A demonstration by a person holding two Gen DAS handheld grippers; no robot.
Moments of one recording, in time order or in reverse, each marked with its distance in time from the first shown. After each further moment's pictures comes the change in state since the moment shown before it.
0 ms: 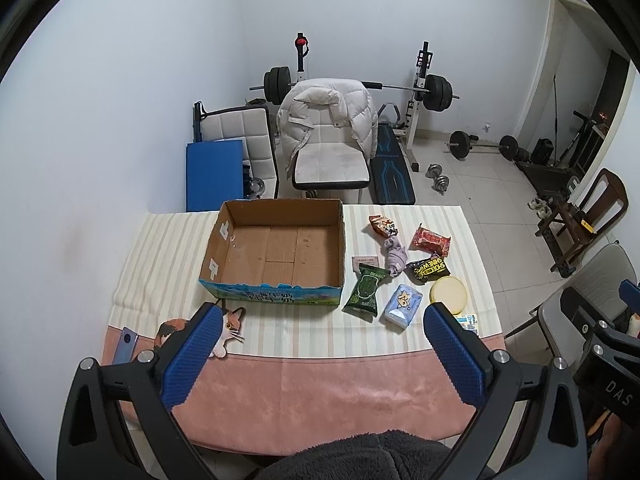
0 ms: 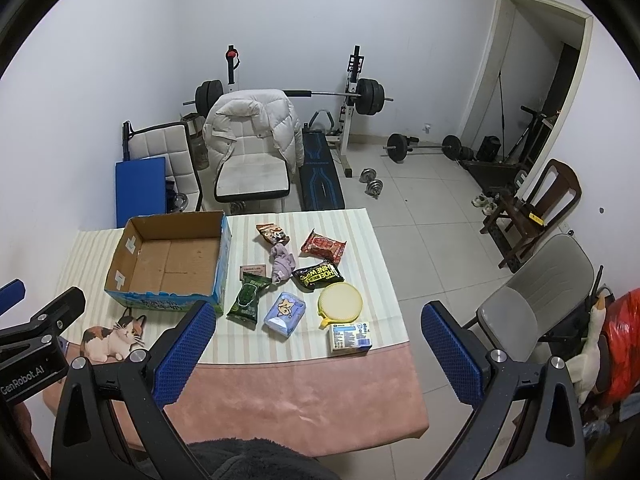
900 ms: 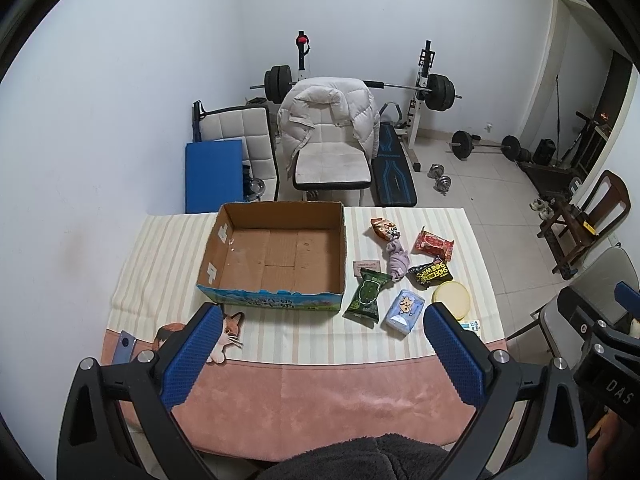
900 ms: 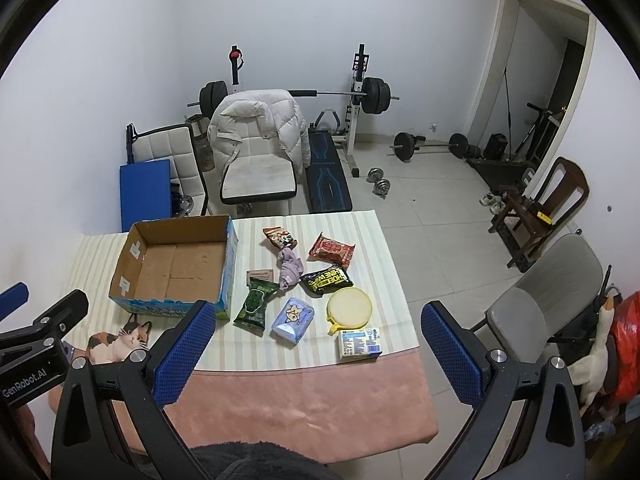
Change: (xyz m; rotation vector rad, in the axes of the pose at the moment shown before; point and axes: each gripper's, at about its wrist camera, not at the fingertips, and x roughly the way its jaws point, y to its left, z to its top) left arm 0.014 0.007 0.010 0.005 0.001 -0.003; right arm 0.016 0.006 0.017 0.017 0.011 0.034
